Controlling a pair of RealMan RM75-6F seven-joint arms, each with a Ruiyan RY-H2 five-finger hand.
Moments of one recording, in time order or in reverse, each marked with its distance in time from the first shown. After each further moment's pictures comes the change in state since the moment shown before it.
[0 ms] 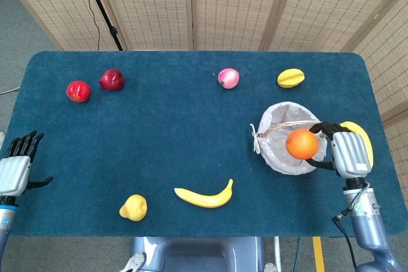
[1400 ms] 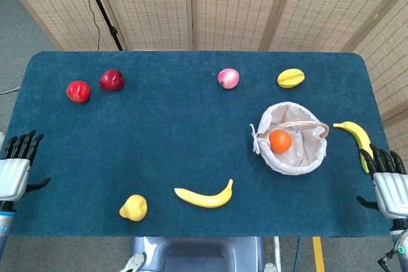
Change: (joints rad) left arm 0.027 0.030 0.015 -0.065 0.064 0.109 0.126; right arm -0.226 0.121 -0.188 0.141 -0.091 0.026 -0.121
